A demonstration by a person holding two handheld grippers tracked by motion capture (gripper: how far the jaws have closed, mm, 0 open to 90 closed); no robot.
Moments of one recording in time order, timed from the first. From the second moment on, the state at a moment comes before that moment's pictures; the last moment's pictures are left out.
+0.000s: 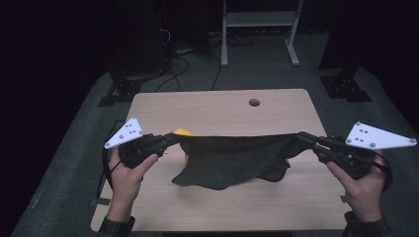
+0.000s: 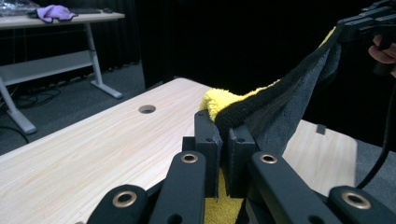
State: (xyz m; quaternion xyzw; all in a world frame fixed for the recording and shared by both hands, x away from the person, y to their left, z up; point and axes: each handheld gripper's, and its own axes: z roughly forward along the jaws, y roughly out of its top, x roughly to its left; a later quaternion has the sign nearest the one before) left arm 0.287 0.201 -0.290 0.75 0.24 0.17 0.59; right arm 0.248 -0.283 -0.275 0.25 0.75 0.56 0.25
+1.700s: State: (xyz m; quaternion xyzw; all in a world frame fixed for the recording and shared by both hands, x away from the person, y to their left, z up) left arm 0.435 0.192 -0.411 0.80 0.41 0.16 0.42; right arm 0.415 -0.247 -0.384 0.36 0.81 0.44 0.17
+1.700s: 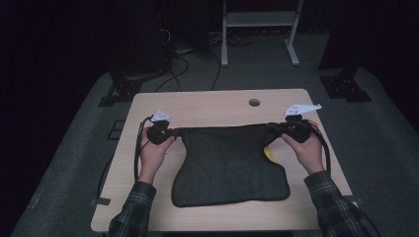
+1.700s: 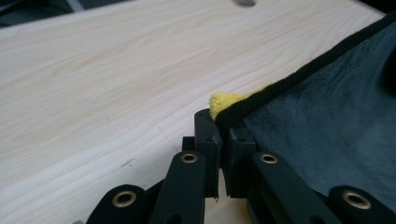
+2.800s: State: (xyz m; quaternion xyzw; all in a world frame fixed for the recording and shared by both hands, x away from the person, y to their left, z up) left arm 0.388 0.200 -0.458 0.80 0.44 0.12 0.39; right arm 0.415 -0.239 -0.447 0.41 0.81 0.40 0.11
